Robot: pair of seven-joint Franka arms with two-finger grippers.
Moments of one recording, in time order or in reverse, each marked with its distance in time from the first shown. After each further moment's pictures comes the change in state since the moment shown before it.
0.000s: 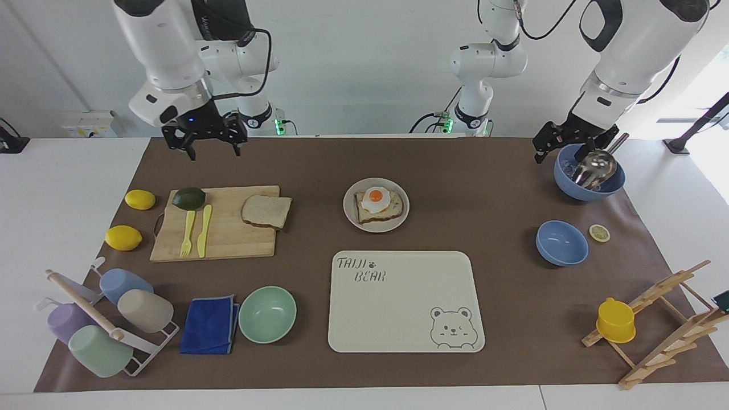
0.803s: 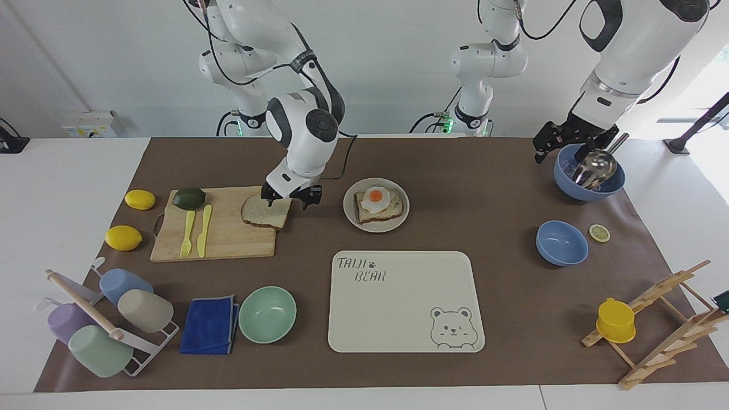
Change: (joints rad) left arm 0.000 0.000 0.000 0.000 0.000 0.000 0.000; right arm 0.251 0.254 0.005 -0.292 -0.328 0.291 0.501
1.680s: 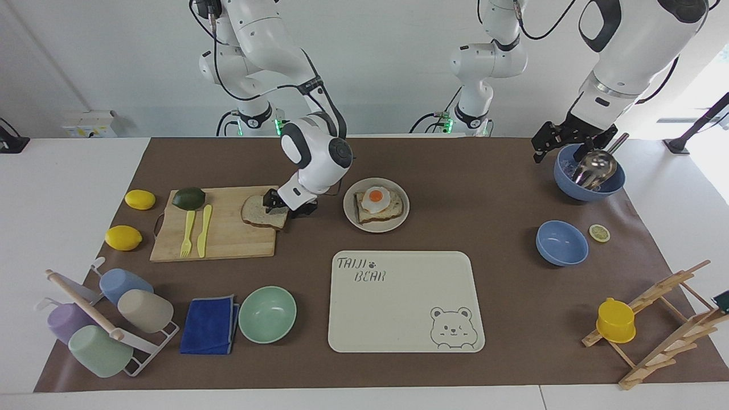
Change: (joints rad) left arm 0.000 0.000 -0.003 -0.001 0.000 -0.005 0.000; right arm 0.043 0.060 -0.009 -0.067 -0.120 0.014 0.086
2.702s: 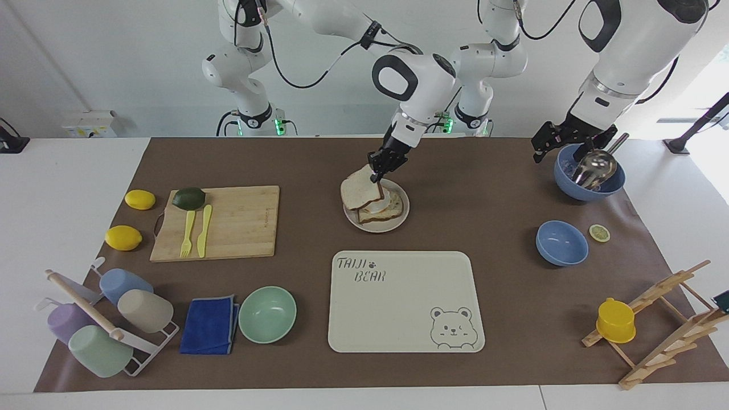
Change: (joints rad) left arm 0.000 0.000 0.000 0.000 0.000 -0.002 0.000; right arm 0.298 0.111 0.153 0.454 0.028 -0.152 -0.048
